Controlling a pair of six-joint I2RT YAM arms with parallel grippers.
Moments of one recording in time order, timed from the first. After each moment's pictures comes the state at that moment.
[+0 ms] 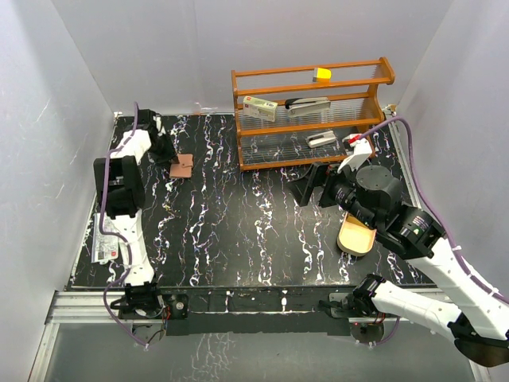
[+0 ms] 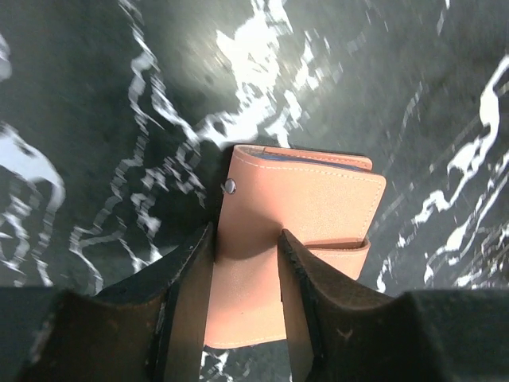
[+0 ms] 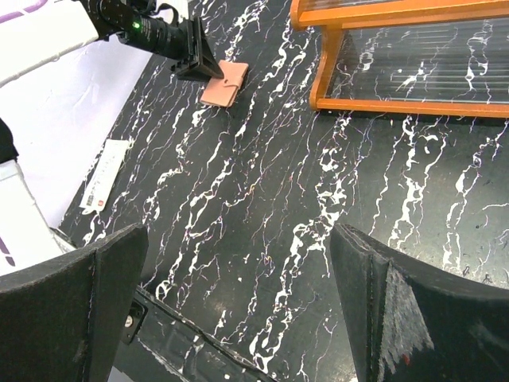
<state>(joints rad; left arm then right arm) 0.08 2.28 1.83 -0.68 0.17 -0.26 0.76 0.82 1.15 -0.58 0.17 0.50</state>
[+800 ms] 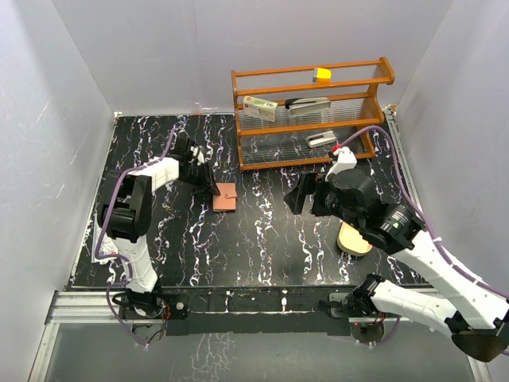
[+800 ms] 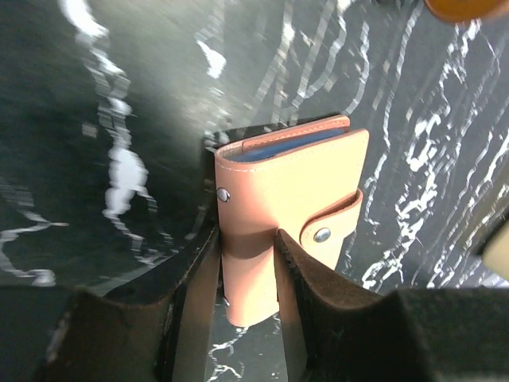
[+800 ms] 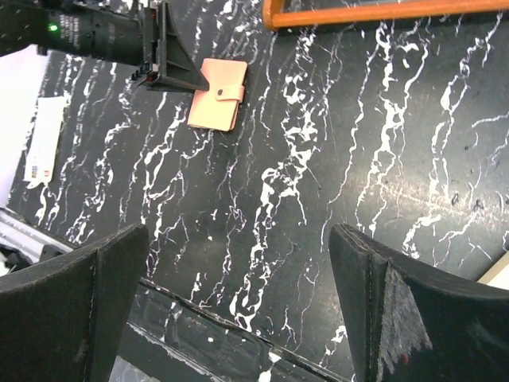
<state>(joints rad) -0.20 1.94 1.24 -0.48 0.37 -0.41 0.76 0.86 1.06 -0.67 0.19 0.58</state>
